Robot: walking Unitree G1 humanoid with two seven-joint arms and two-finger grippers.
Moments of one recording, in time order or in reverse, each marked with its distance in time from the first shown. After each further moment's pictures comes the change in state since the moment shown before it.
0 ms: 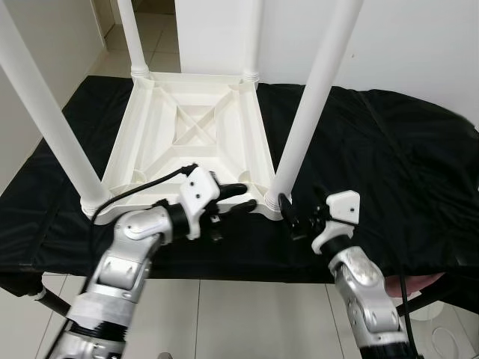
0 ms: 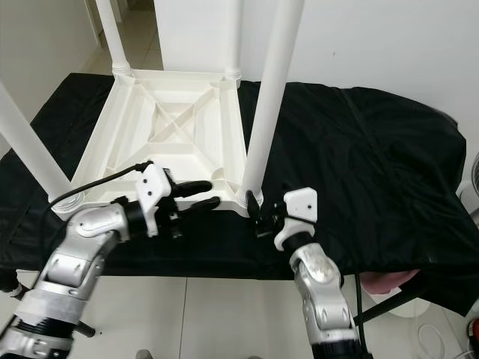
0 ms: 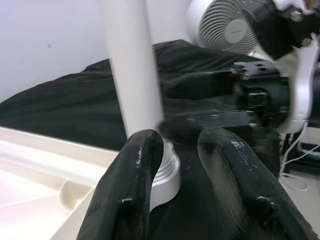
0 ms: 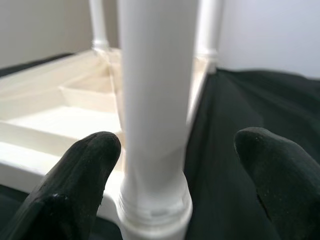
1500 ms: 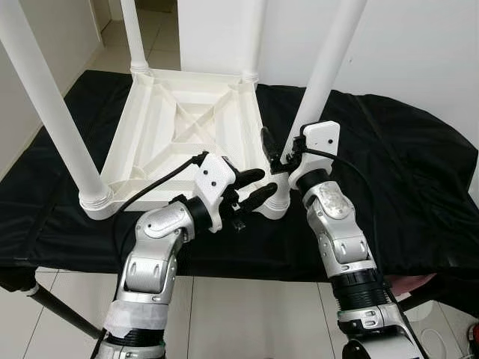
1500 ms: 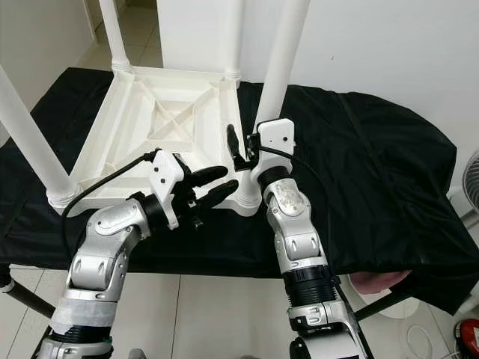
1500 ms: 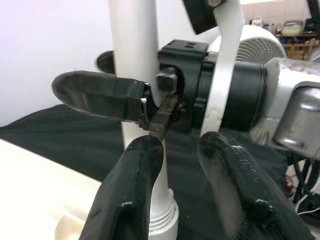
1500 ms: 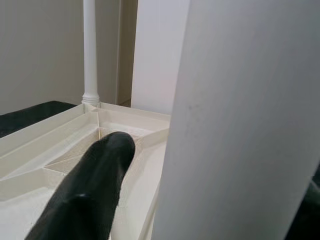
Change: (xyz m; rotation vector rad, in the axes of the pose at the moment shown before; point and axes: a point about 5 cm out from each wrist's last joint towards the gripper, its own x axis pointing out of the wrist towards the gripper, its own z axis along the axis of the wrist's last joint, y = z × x) left arm 0.020 -0.006 0.019 -0.068 -0.071 0.113; right arm 0.073 0.013 0.050 -0.032 -0.158 -0.082
